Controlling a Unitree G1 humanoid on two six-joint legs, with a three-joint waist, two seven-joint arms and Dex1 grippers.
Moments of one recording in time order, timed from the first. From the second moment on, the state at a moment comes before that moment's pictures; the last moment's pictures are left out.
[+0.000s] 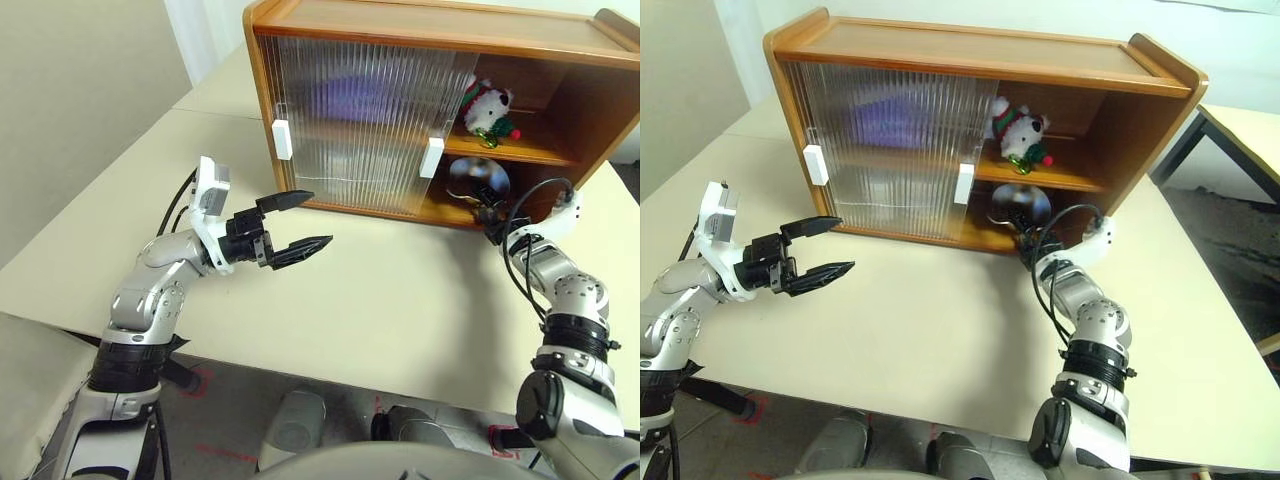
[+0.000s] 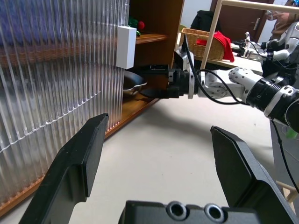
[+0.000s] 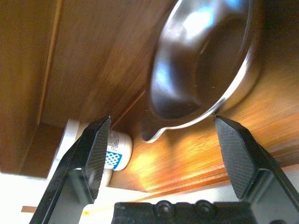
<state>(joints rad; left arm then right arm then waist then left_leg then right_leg) -0.27 0.55 0.07 -0.14 -0.58 0.31 -1.08 -0.44 -0.28 -0.57 0.34 0.95 0.72 0.19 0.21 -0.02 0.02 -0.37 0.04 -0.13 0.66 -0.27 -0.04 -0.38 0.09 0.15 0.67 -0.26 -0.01</state>
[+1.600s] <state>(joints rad) -0.27 0.56 0.07 -0.13 -0.58 0.30 -1.09 -0.44 -0.11 -0.06 -0.15 0.52 0.55 0.26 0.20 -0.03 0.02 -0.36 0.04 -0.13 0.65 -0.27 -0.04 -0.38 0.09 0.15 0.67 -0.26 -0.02</state>
